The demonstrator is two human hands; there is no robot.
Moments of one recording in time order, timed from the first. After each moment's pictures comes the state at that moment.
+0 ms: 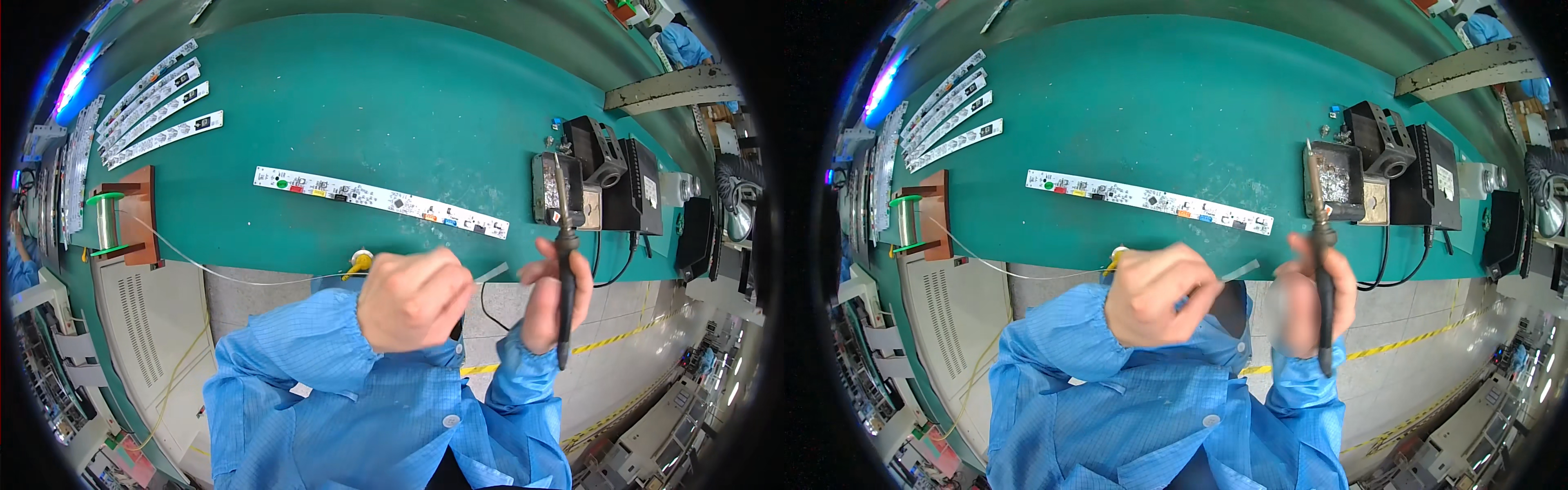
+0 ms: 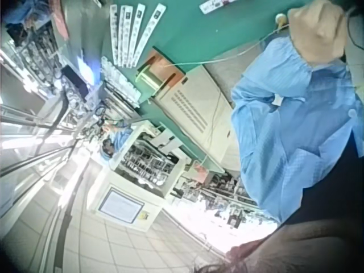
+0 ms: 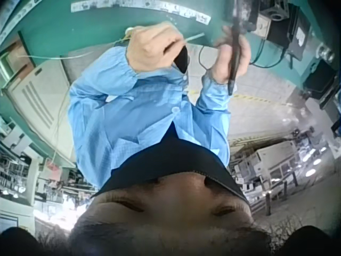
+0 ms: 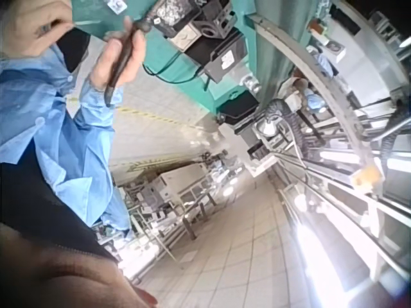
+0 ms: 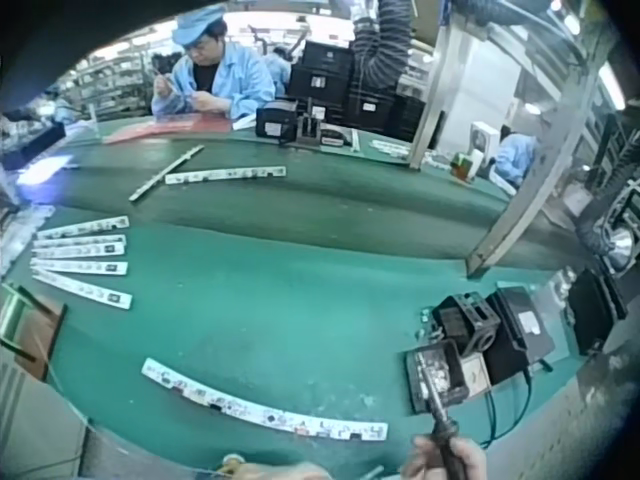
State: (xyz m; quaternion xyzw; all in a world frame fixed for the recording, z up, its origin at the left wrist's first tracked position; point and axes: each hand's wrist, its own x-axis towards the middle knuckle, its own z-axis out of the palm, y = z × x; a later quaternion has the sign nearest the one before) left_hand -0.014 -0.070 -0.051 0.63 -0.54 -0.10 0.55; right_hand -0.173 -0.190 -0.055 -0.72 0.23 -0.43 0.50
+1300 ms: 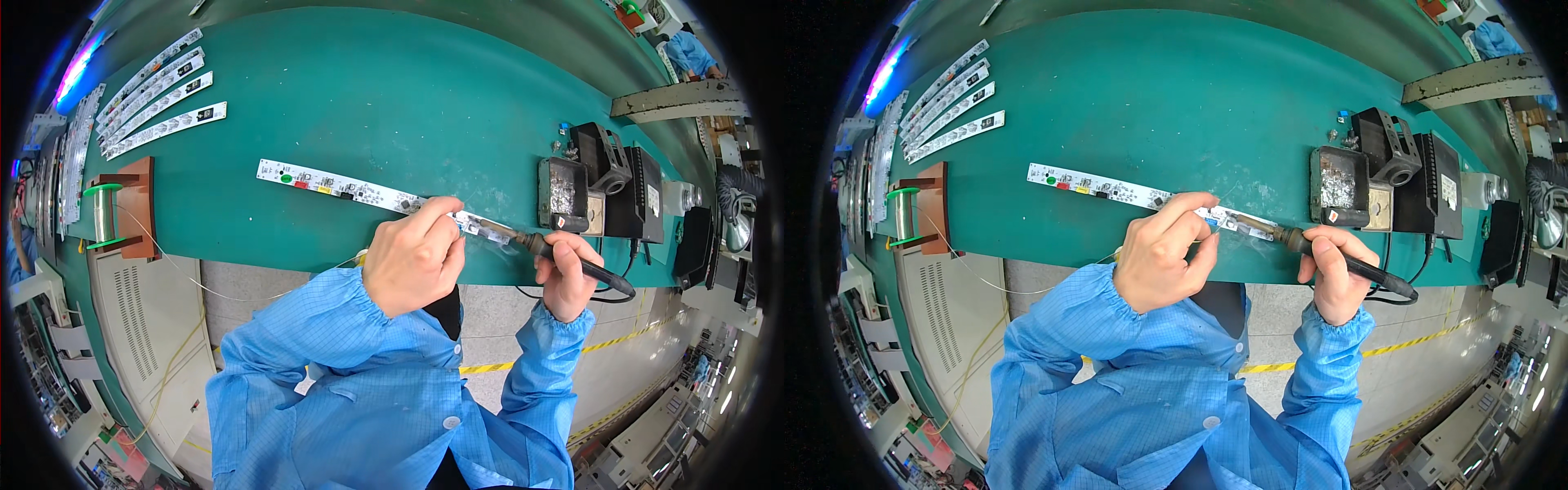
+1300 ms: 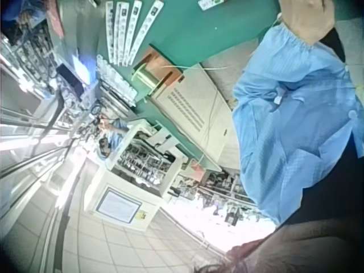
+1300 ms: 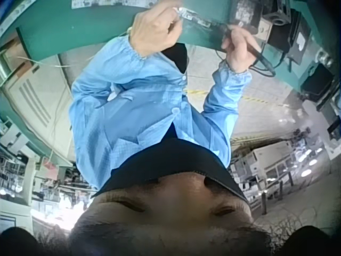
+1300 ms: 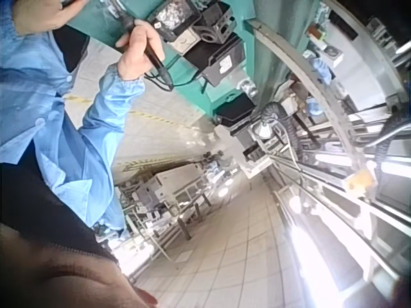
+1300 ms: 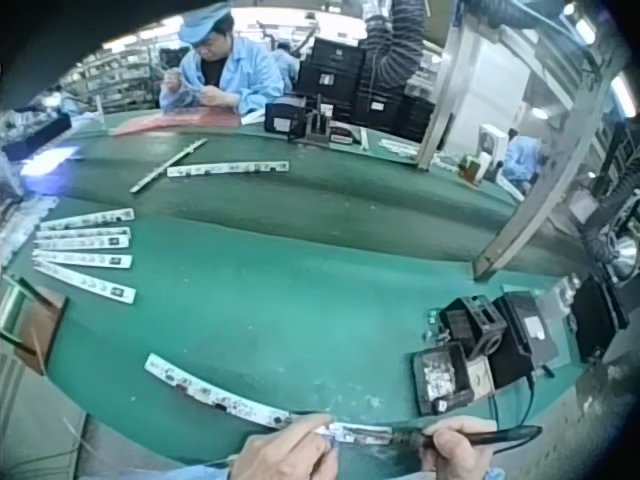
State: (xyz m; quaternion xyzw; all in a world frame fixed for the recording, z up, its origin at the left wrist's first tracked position) left_hand -0.001 -0.090 -0.080 0.71 -0.48 -0.06 0.52; right_hand -0.163 -0.240 -0.041 -0.66 0.35 -0.27 0.61
